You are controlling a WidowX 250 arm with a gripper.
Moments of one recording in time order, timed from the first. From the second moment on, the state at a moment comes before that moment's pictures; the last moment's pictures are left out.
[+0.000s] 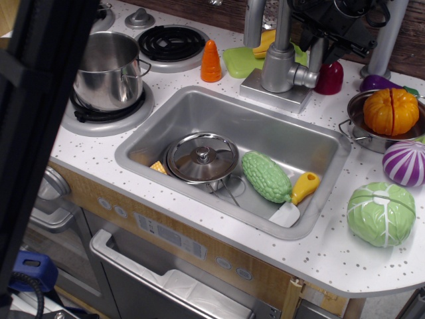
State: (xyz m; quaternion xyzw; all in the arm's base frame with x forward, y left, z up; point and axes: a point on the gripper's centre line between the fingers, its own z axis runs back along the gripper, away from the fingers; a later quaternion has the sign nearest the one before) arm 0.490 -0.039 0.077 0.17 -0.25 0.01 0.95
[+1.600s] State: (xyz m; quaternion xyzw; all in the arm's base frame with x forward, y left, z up) arm 0.420 -0.047 0.039 0.09 -0.10 0.00 0.99
